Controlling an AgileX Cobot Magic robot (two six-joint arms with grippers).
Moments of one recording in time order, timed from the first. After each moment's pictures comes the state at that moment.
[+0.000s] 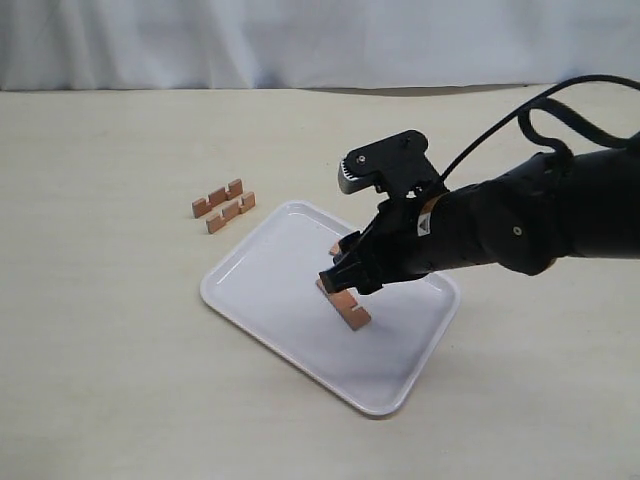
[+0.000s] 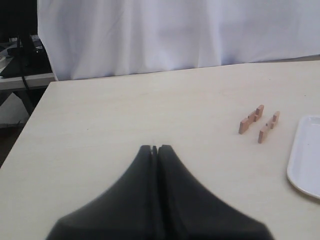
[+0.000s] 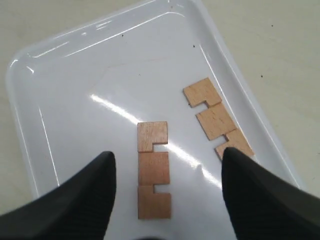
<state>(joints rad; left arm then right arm) -0.07 0.00 0.00 0.07 0.31 0.00 0.30 1.68 -0.84 0.03 0.17 0.06</state>
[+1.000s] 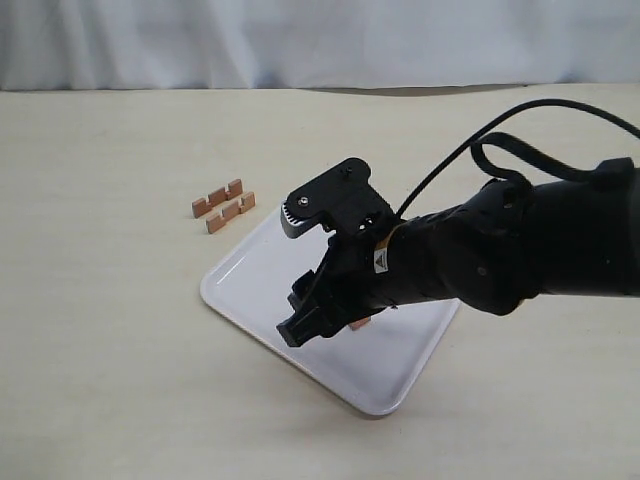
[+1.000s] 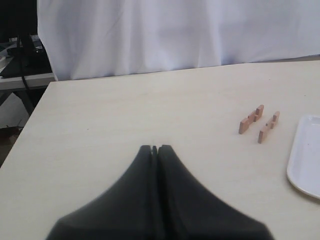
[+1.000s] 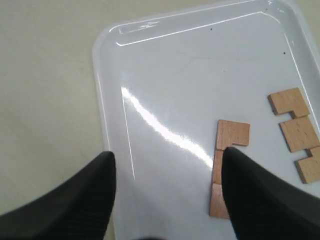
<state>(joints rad) -0.07 0.00 0.00 0.07 0.31 0.00 0.46 1.68 -0.84 0.04 0.17 -0.01</state>
